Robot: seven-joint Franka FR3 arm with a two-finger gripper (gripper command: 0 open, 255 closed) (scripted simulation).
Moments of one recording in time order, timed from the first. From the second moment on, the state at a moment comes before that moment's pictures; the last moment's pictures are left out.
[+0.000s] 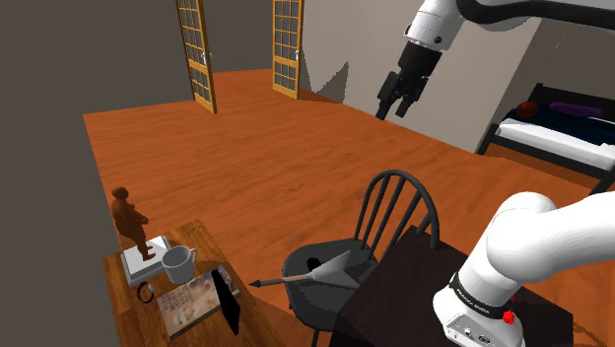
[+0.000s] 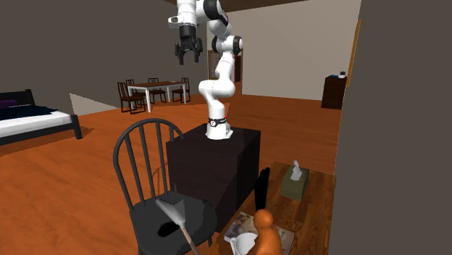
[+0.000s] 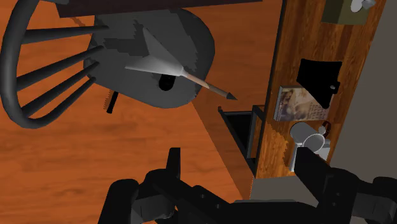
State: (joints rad) arm -0.01 -0.78 0.01 -2.26 0.11 1.65 0.10
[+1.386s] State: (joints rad) arm 0.06 -0.44 0.37 -2.39 0.20 2.13 0.42
